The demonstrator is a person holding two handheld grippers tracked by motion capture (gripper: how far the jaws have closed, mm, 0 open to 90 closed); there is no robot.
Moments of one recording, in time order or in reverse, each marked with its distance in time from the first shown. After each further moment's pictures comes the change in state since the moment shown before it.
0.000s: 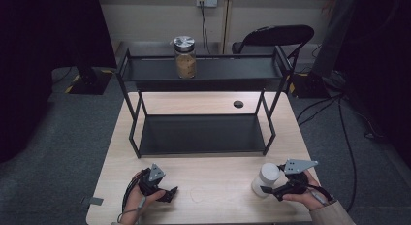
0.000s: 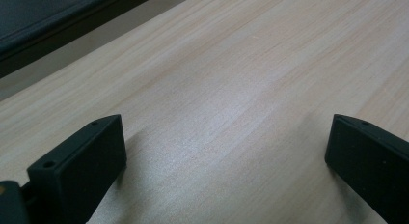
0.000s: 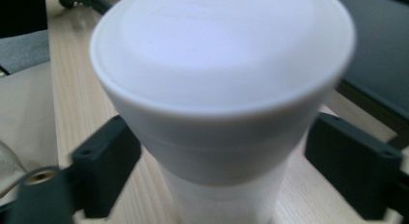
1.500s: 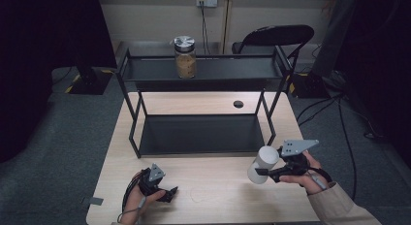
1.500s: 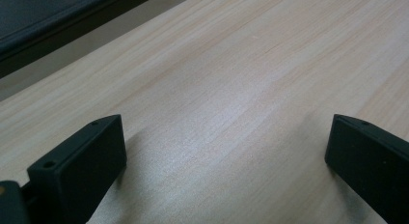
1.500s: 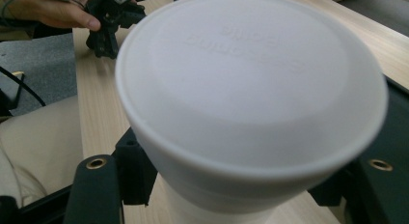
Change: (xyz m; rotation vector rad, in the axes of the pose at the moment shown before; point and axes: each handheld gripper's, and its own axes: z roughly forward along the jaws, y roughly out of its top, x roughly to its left) left arm 0.000 0.000 0.000 0.000 0.000 0.000; right arm 0.000 0.090 -0.019 -0.006 0.025 -0.054
